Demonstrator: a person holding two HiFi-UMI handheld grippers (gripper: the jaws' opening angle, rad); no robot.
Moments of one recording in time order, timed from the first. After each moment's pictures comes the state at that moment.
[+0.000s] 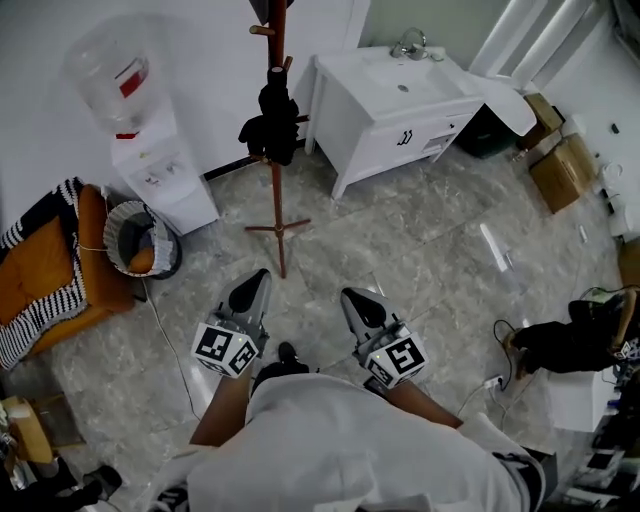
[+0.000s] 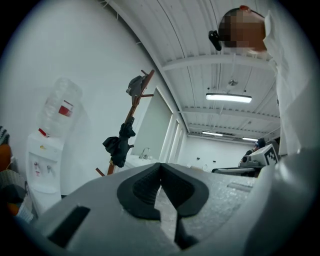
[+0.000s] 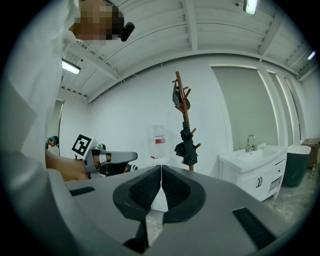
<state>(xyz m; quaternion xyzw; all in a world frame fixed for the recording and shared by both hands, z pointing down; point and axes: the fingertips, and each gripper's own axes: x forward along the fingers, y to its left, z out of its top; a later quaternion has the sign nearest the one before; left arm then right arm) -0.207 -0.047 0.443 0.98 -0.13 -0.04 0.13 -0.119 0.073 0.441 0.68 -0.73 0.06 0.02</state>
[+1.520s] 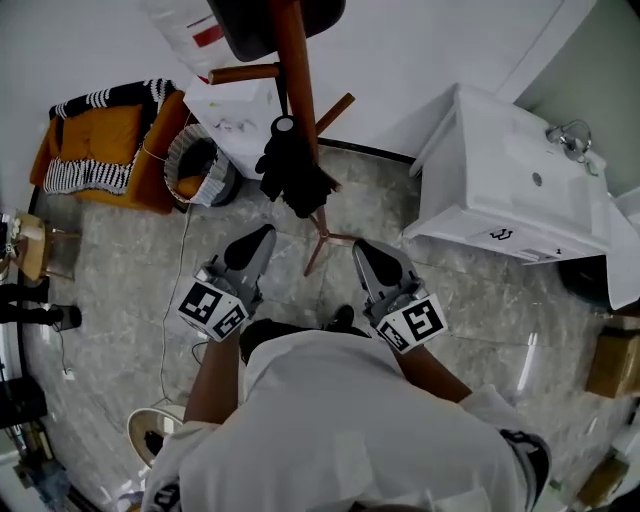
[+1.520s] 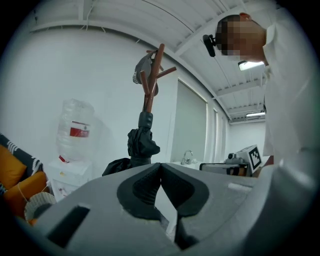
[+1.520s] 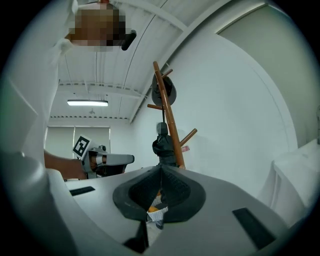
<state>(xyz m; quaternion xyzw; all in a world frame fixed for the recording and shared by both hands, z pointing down) -0.009 -0.217 0.400 0.92 -0.37 0.00 0.07 0.129 -0.189 0.415 0.40 -0.91 0.07 -0.05</state>
